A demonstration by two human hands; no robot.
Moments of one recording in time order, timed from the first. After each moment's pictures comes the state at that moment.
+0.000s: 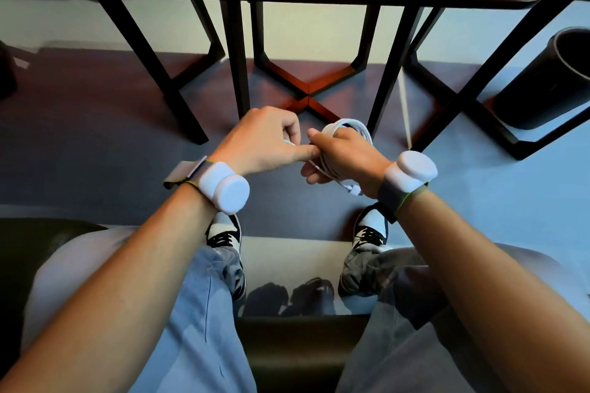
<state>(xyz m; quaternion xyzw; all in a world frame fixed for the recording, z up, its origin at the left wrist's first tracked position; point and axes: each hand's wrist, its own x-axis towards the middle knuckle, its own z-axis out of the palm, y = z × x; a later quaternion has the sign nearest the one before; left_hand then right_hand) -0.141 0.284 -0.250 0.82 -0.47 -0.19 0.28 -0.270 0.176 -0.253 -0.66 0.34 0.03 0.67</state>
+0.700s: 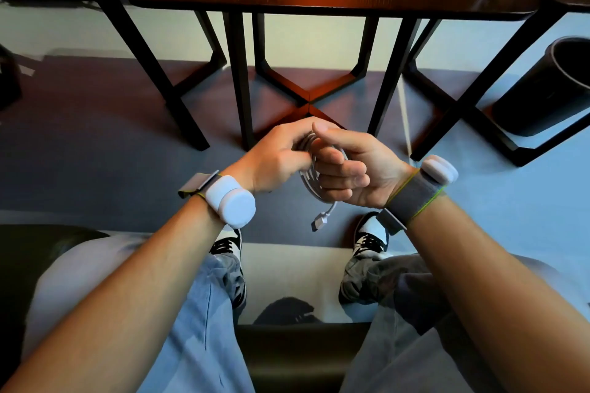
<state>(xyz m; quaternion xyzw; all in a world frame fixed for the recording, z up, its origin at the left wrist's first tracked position) -0.161 0.282 -0.247 0.60 -0.50 -0.39 0.49 -0.285 0.165 -0.234 -0.36 0.09 0.17 0.91</state>
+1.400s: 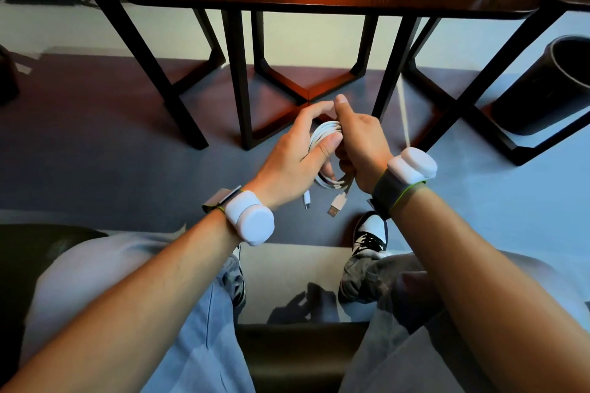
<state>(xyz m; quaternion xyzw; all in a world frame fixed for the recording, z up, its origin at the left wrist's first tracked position) -0.190 0.275 -0.262 0.67 -0.45 -0.27 0.52 -0.262 0.158 -0.251 -0.62 0.44 -0.14 0.64</state>
